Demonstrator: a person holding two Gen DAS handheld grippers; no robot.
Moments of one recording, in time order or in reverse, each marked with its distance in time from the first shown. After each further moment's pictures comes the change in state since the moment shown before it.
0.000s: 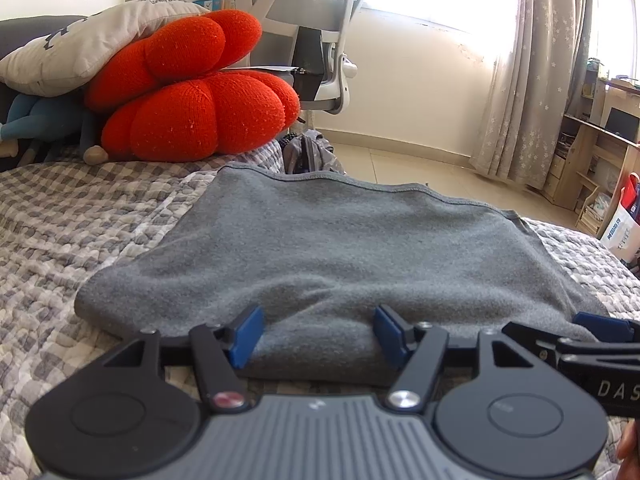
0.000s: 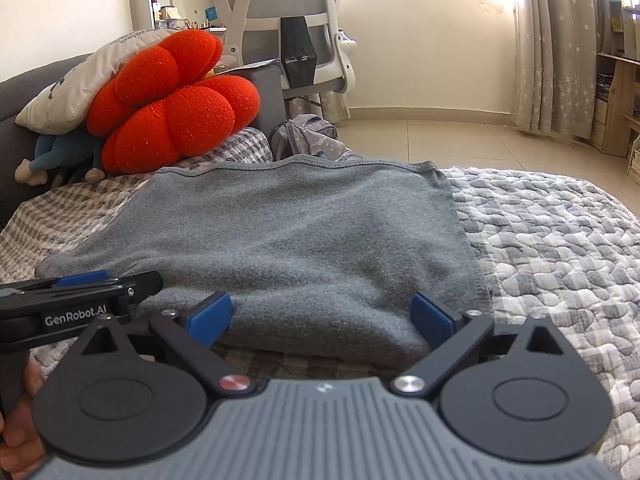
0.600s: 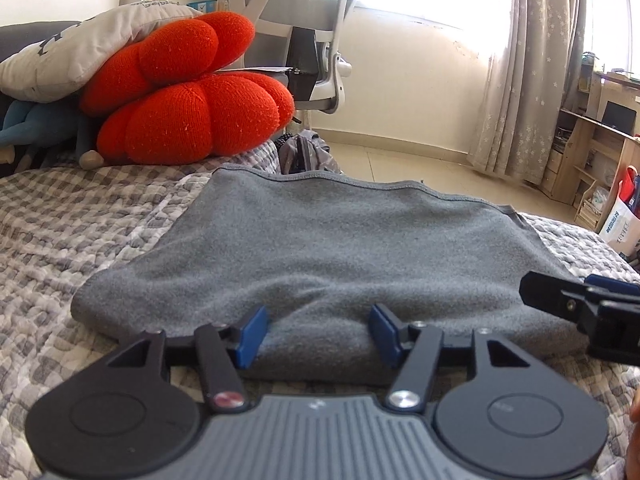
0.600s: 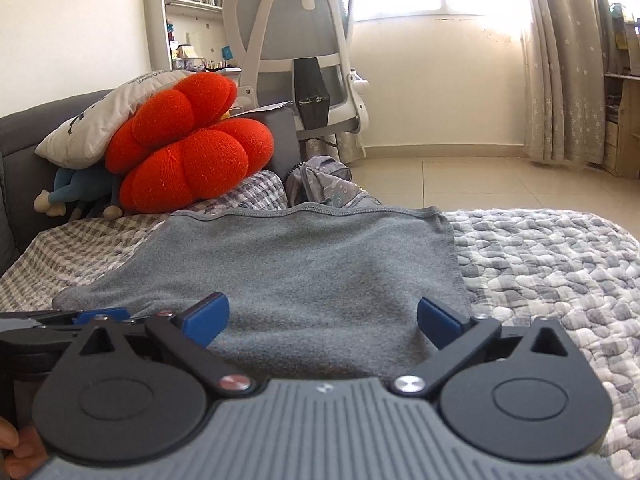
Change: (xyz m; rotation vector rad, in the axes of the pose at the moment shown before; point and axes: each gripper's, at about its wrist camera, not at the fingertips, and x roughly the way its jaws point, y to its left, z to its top) left arm 0.001 -0.003 0.000 0.022 0.000 -0.001; right arm -0.012 -0.014 0.003 0.036 -0.114 0.090
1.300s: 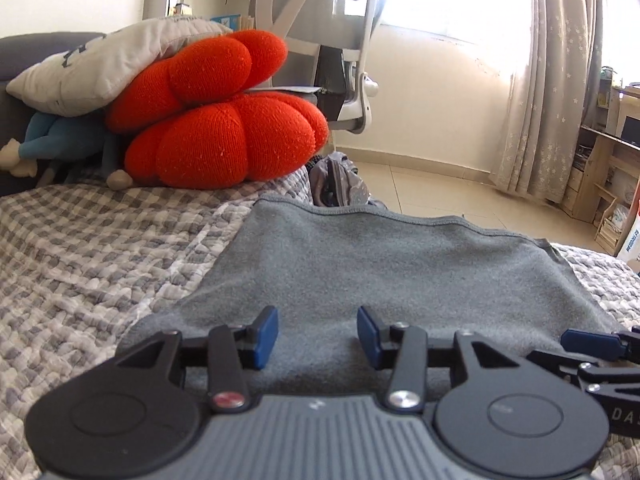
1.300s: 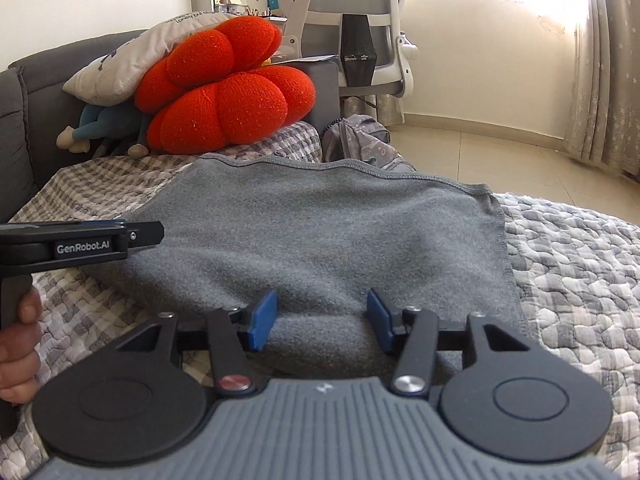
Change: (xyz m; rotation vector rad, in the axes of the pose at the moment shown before) left arm -0.013 0.014 0.016 0.024 -0.104 0.065; right arm 0.027 0.012 0.002 -0.166 0.133 0.057
